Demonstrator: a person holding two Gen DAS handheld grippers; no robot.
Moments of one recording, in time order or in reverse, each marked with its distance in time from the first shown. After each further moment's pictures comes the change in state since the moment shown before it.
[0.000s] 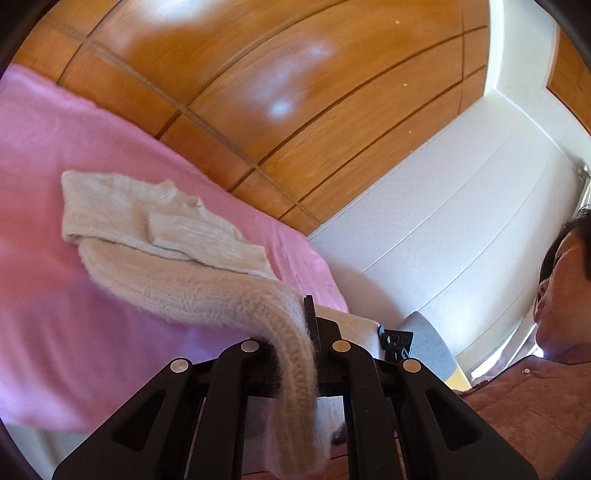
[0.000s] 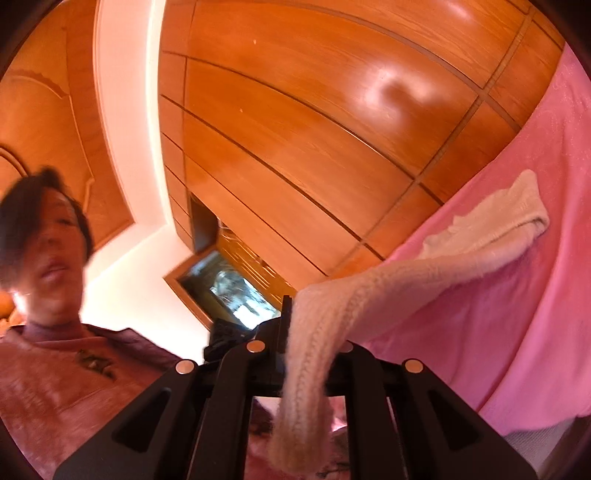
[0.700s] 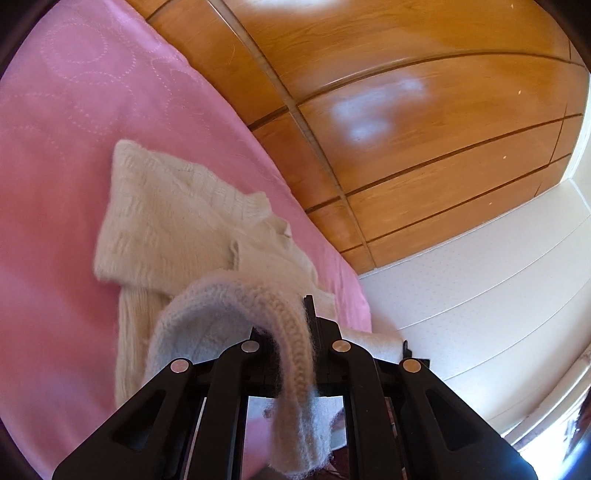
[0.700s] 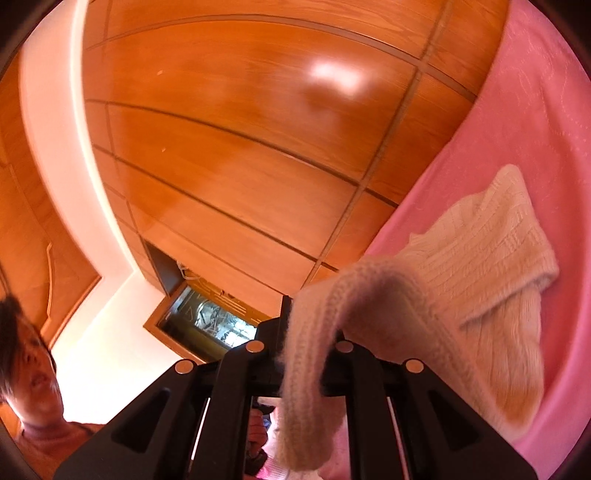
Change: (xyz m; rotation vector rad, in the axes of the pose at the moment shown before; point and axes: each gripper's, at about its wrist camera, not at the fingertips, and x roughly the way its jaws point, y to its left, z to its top) left arm 0.070 0.130 0.067 -0.307 -0.054 0.148; right arm 0.083 -0.125 0.099 0.239 -0.023 -0.137
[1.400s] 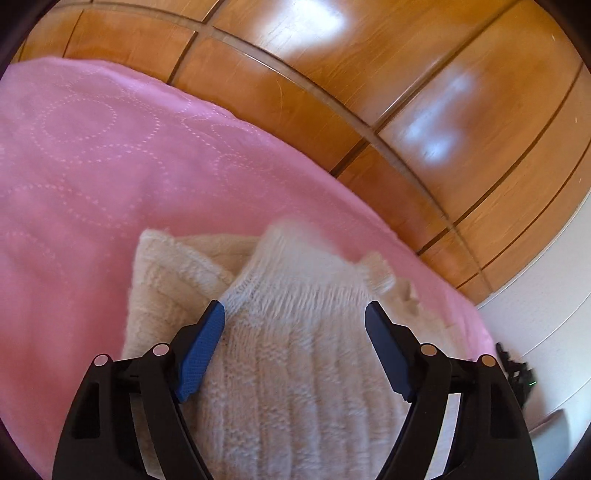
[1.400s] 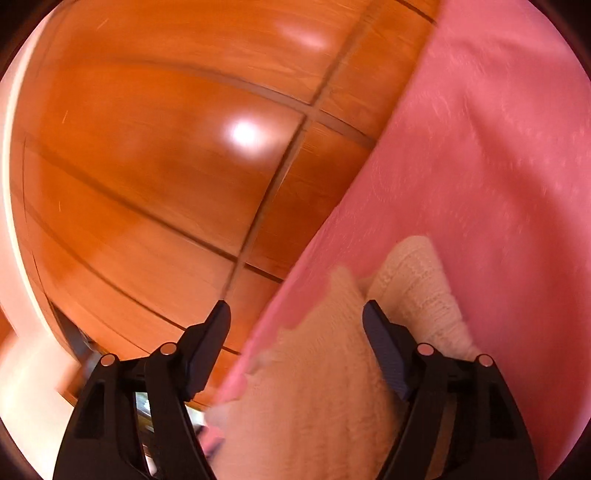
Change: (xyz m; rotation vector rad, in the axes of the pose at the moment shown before) left arm 0.073 0.026 0.028 0.209 -0.210 0.446; right arm 0.049 -0.091 0.037 -0.106 -0.249 -0.434
